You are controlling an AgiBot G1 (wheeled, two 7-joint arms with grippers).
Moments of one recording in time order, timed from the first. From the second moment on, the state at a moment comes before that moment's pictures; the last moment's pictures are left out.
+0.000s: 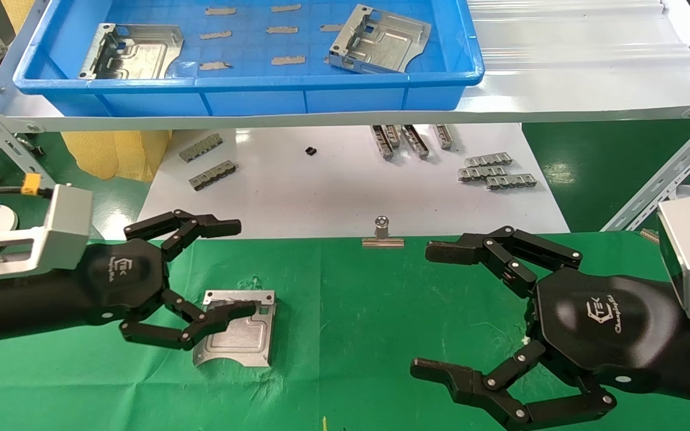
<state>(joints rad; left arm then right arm) -1.31 0.76 0.46 -0.82 0.89 1.54 0.08 1.09 -0.56 -0.39 1.24 -0.64 -1.44 0.12</state>
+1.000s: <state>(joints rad) -1.06 0.60 0.27 -1.31 0.72 1.49 -0.20 1.09 -0.56 -0.39 1.24 -0.64 -1.44 0.12</state>
